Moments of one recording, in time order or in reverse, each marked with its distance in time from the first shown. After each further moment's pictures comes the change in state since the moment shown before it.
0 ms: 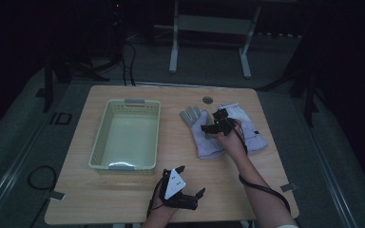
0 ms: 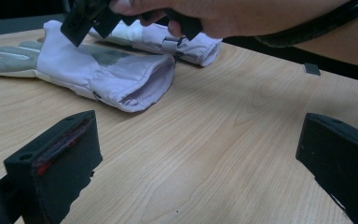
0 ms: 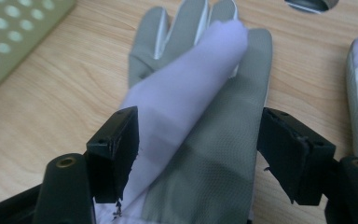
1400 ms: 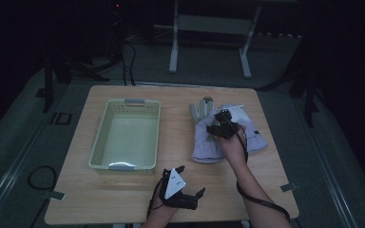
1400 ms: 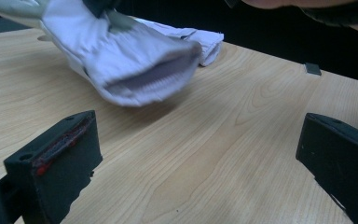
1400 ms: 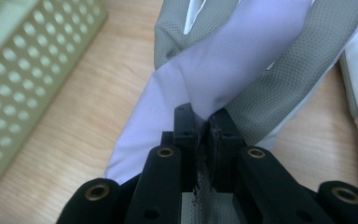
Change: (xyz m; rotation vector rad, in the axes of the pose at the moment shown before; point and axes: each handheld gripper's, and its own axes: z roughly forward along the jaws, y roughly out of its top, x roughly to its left) left arm 0.000 0.000 0.000 0.004 0.003 -0.004; right arm 0.035 -0.003 -0.052 0.018 -0.014 0.123
